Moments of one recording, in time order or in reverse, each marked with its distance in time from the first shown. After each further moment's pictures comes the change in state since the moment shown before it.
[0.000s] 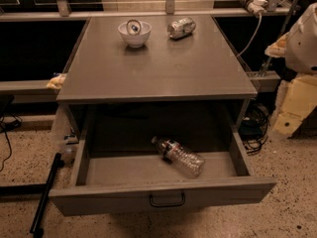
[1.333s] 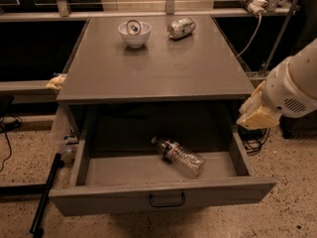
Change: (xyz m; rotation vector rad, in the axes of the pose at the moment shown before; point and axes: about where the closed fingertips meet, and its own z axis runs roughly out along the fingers) arm 0.004 0.003 0.085 0.018 -0.133 0.141
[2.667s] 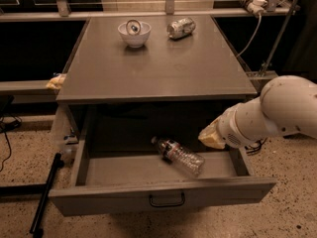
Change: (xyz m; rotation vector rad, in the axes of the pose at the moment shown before) arm -0.020 0.010 0.147 0.006 -0.190 0.155
